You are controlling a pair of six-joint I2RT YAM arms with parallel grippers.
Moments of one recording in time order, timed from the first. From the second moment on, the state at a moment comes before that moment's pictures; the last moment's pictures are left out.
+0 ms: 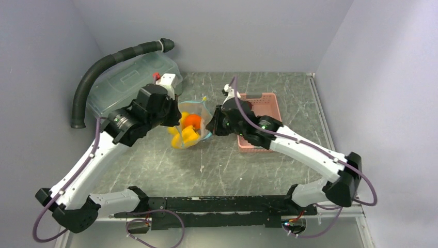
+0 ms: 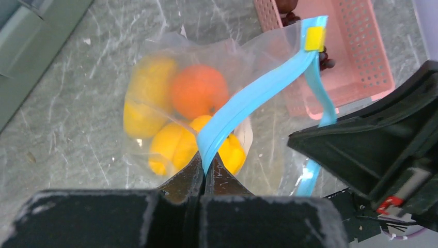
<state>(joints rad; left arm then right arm) -0.66 1.16 1.42 -0.92 -0.18 -0.42 0.95 1.40 1.27 -0.48 0.13 0.78</state>
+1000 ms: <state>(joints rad) -0.63 1.29 1.12 -0.83 -0.12 -0.42 0.95 1.61 1.23 -0.48 0.12 0.76</state>
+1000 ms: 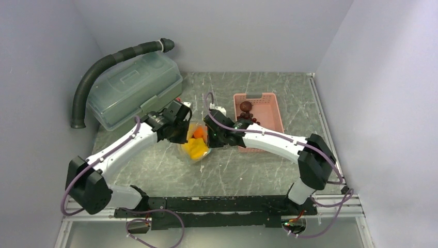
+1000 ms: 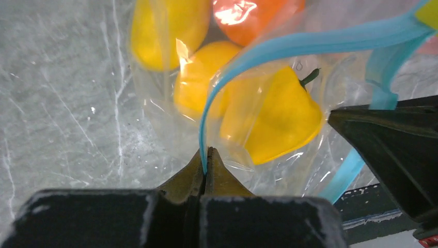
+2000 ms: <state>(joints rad) -0.62 1.34 1.27 -0.91 -0.05 -0.41 0.94 1.56 1.26 -0.56 0.14 0.73</state>
